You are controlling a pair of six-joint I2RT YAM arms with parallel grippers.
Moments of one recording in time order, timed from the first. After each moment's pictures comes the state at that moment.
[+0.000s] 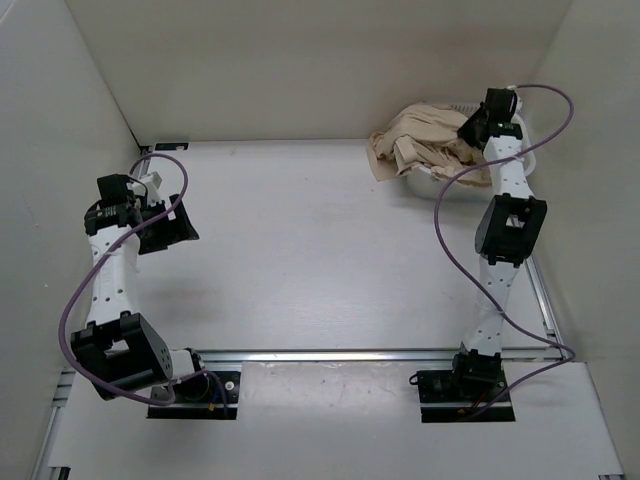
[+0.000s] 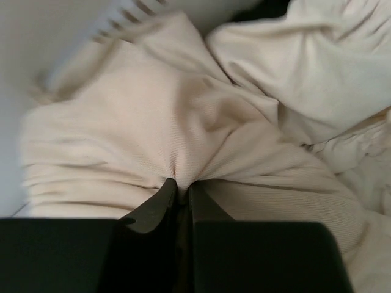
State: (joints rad) left arm 0.32 1.31 1.18 -0.89 0.33 0.00; right arm -0.11 2.43 2.34 -0.52 -0.03 0.62
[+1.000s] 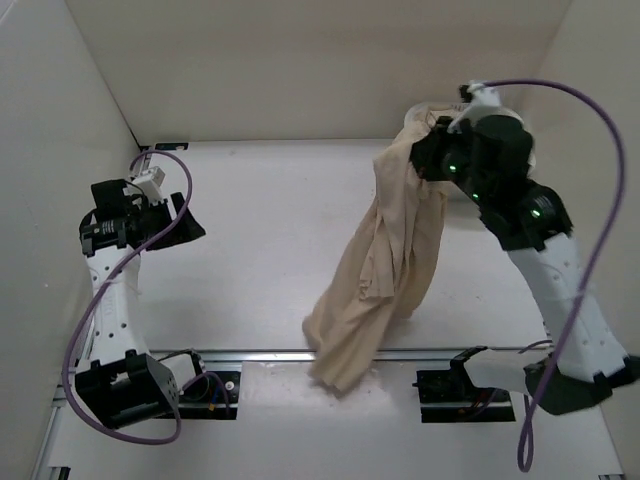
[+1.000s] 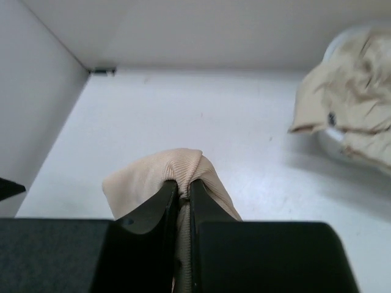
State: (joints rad) left arm 0.31 1.12 1.17 -0.89 0.48 0.00; right arm 0.50 1.20 1.72 -0.70 0.08 0.31
